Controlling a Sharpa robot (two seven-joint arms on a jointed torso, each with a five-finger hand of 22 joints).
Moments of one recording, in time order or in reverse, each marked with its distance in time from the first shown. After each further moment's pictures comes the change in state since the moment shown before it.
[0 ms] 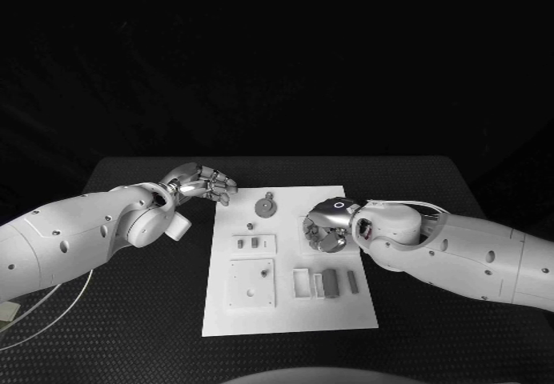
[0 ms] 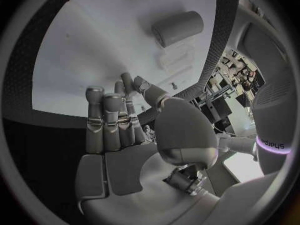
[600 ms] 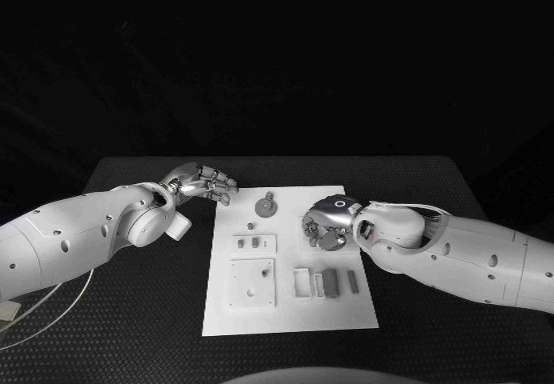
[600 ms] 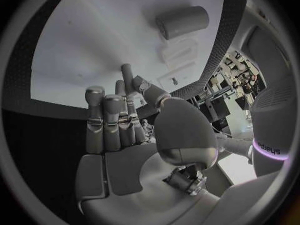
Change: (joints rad) left arm 0.000 0.001 0.000 -0.001 0.000 0.001 0.000; left_hand 0.000 0.000 0.000 0.000 0.000 0.000 0.000 0.000 0.000 0.000 0.000 0.000 -0.001 0.000 0.000 0.000 0.002 0.000 0.000 0.000 0.000 0.000; right arm -0.004 -0.012 -0.002 0.020 -0.036 -0.083 -0.002; right_hand 0.016 0.028 0.003 -0.009 0.001 0.046 -0.016 0.022 0.008 0.034 -0.016 0.031 0.042 0.028 -0.030 0.010 0.008 -0.008 0.030 -0.019 0.023 0.000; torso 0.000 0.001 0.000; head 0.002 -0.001
